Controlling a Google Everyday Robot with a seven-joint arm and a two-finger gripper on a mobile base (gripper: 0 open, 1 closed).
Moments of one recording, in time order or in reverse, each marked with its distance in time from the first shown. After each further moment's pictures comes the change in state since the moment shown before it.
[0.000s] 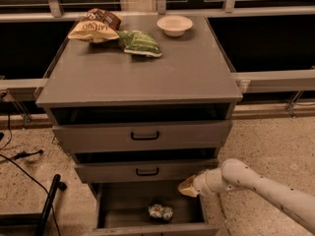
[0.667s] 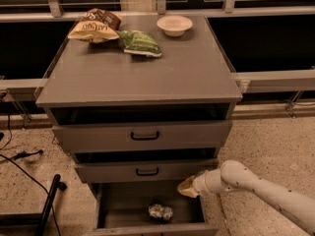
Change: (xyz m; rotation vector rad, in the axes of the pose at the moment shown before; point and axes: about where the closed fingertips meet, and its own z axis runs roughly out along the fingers) arm 0.003 -0.002 0.007 0.002 -0.006 -0.059
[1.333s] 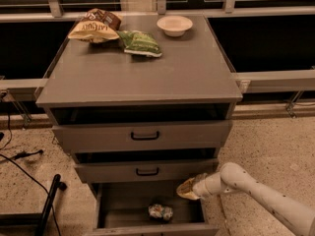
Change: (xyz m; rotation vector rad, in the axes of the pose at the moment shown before) arm 0.020 -0.005 0.024 -0.055 -0.046 -0.191
